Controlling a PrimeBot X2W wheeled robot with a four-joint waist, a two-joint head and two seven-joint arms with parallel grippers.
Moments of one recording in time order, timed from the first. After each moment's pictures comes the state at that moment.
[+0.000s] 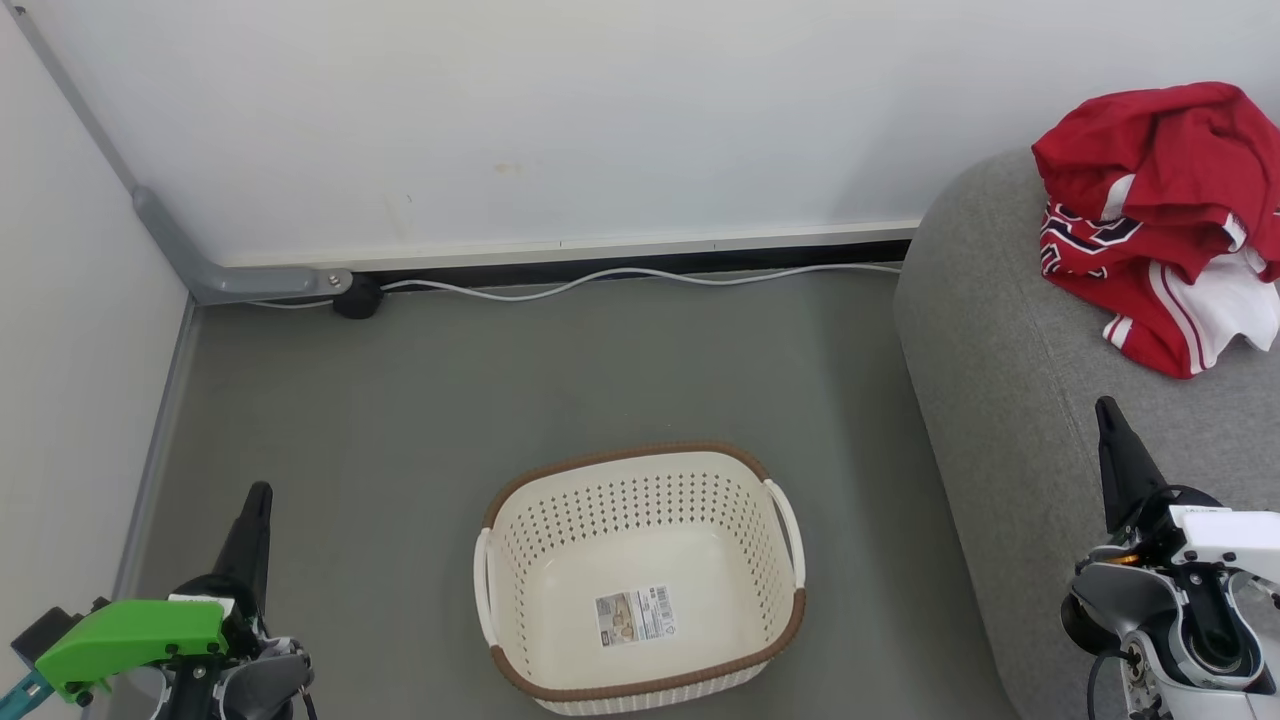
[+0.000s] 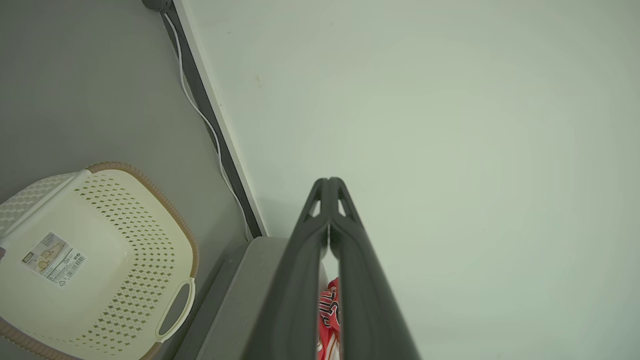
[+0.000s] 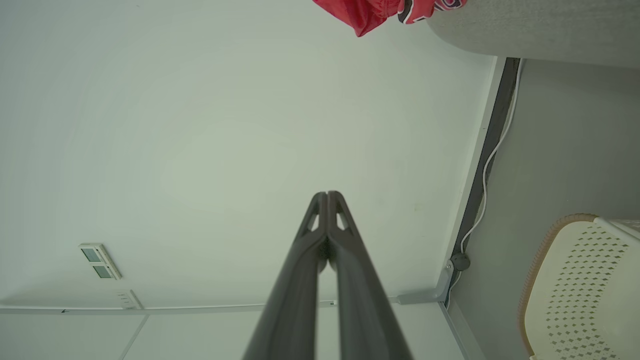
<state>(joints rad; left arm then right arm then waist) -0.06 0.04 0.08 0.28 -1.60 -0.12 0.11 -0.06 -0.06 -0.10 0.28 1.63 0.12 0.08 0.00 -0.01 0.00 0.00</state>
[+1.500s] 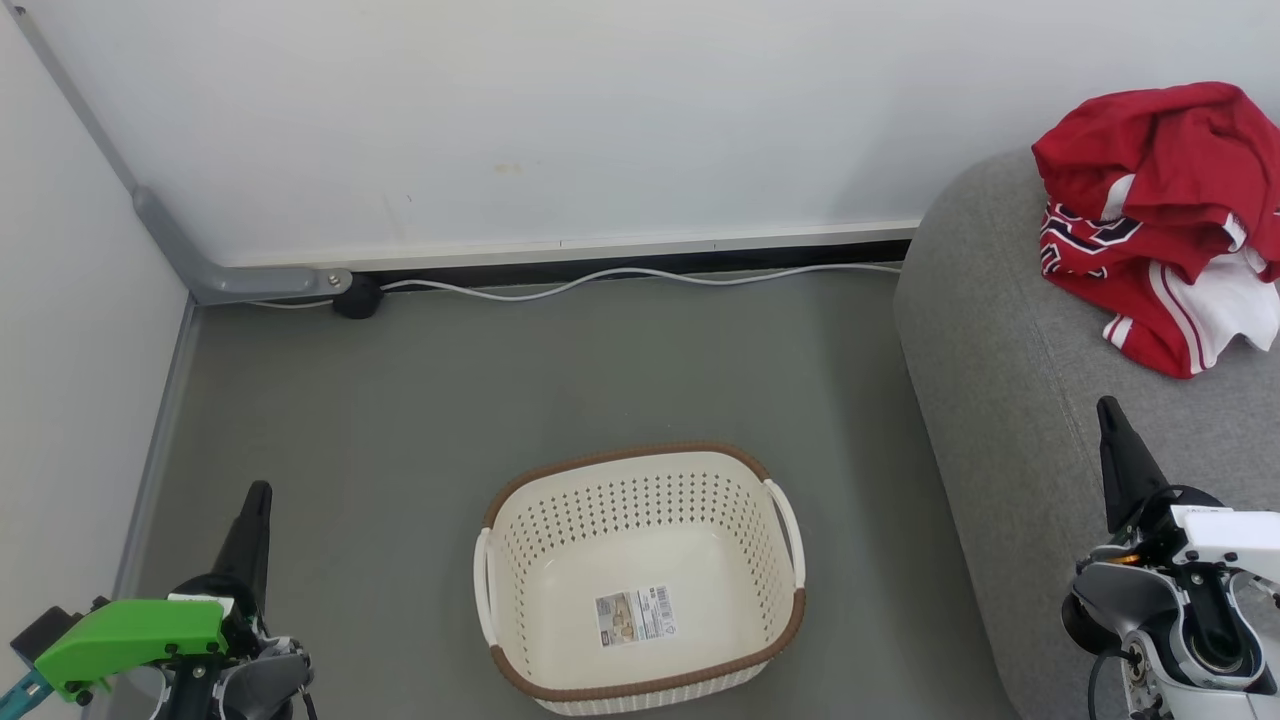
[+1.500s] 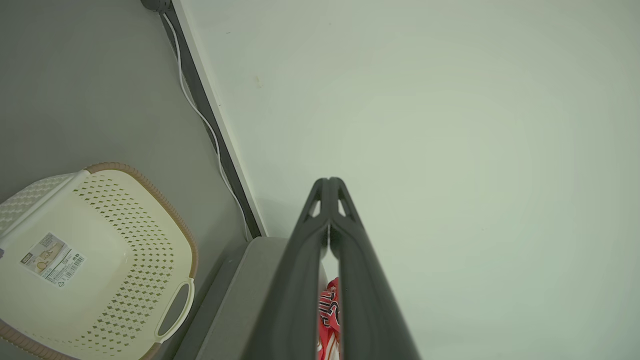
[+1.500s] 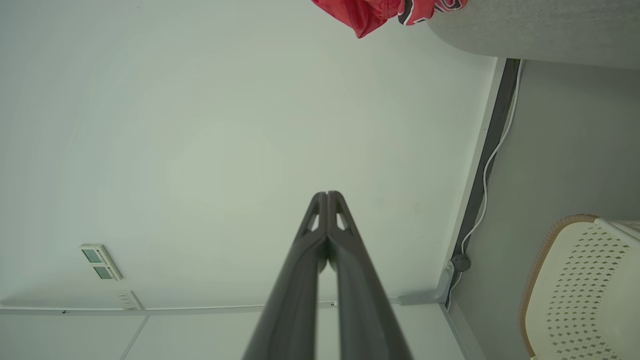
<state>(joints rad) -0.06 0.04 0.08 0.28 -1.60 -0.12 0.11 -0.06 -0.06 -0.10 0.28 1.63 0.12 0.08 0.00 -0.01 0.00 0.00</state>
